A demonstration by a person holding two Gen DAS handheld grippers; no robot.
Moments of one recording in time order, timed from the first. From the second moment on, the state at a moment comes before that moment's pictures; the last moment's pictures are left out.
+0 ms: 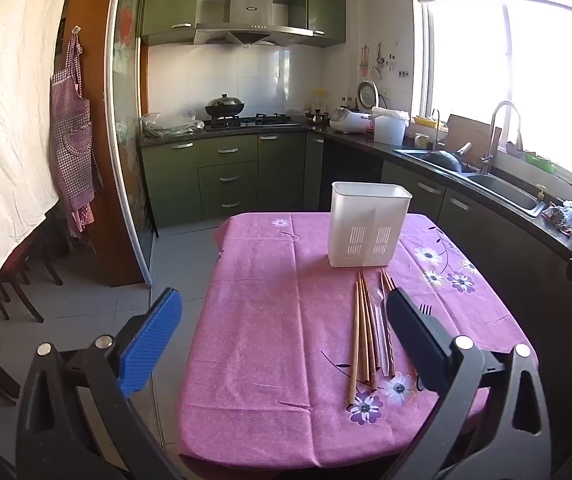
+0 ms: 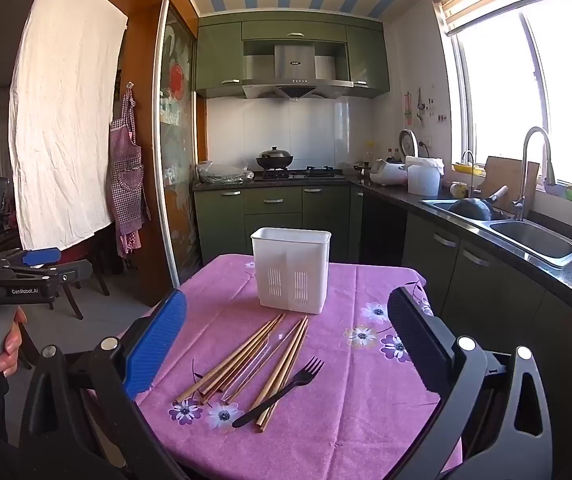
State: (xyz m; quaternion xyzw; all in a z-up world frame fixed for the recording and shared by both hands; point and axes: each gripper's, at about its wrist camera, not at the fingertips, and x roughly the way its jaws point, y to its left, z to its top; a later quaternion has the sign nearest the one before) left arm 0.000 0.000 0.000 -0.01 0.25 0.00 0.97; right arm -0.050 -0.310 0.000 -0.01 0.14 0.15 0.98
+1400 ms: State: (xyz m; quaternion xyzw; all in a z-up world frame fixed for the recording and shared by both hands) left arm 0.001 -0.004 -0.006 0.00 0.26 0.00 0.97; right arm -0.048 -0.310 0.000 -0.01 0.14 0.15 0.98
